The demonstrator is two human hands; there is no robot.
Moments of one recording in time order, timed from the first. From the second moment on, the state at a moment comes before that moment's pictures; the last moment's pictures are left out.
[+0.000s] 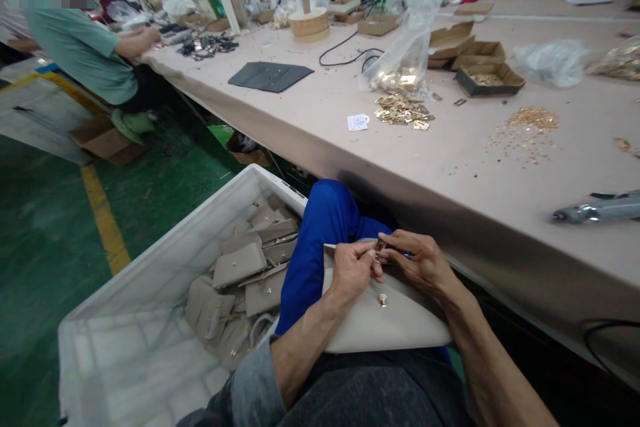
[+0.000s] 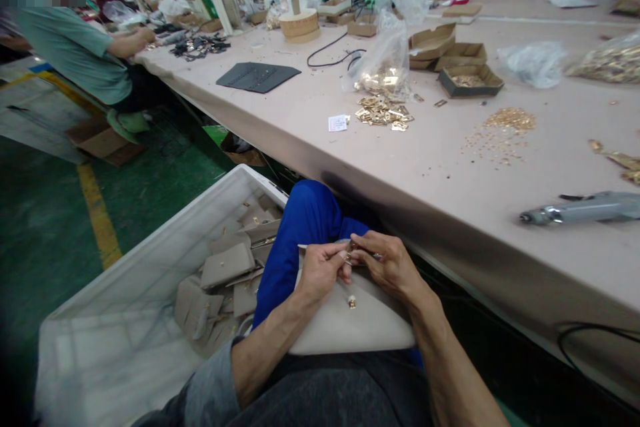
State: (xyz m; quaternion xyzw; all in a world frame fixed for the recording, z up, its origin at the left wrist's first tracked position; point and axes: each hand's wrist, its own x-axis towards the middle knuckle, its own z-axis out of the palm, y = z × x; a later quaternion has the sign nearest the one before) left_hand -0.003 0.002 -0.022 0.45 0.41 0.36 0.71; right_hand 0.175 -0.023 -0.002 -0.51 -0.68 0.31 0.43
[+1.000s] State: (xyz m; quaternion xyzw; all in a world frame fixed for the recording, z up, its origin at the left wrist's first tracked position) left_hand 0.001 -0.013 -0.015 0.75 0.44 0.33 0.37; right_hand 0.181 -0.020 -0.014 -0.58 -0.57 0.40 0.42
